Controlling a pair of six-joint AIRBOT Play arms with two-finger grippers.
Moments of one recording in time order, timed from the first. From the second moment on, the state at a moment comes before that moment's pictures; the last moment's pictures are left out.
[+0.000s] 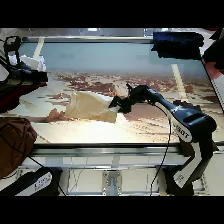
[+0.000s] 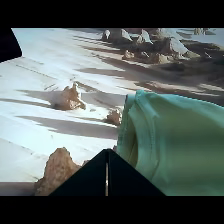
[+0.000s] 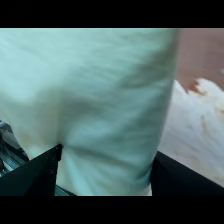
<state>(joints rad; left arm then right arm) 0.04 -1.13 1.34 1.51 -1.10 -1.52 0.38 -1.85 1.35 2.47 -0.97 -1.56</state>
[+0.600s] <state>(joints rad) 0.04 -1.13 1.34 1.51 -1.12 -1.52 0.32 -1.76 1.79 2.30 -1.19 -1.57</state>
